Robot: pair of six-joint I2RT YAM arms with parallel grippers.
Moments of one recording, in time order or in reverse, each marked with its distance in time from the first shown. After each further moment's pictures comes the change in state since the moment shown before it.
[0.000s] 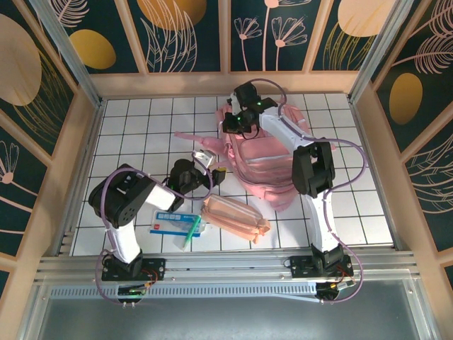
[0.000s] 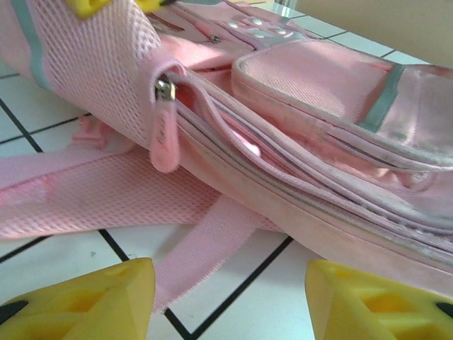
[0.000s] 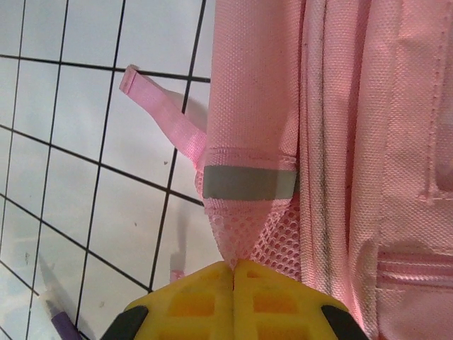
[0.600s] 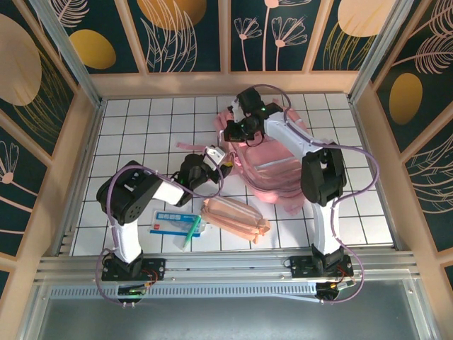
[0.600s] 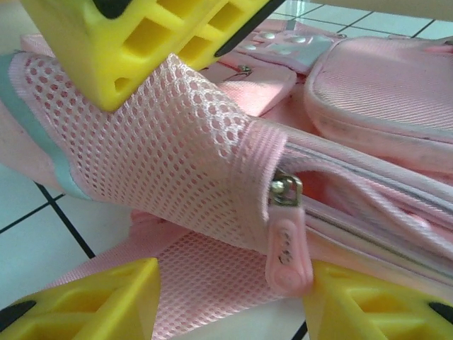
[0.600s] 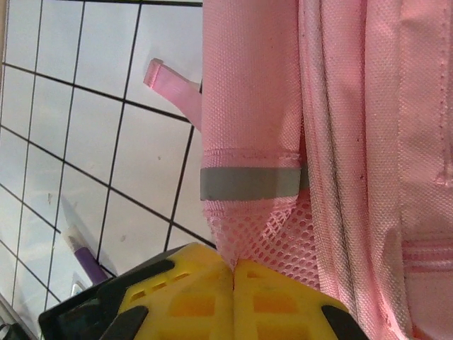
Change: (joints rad) left arm -0.055 0.063 0.139 -0.075 -0.113 0.180; right arm 0.024 -0.161 -0.190 -0.004 -0.054 -0.021
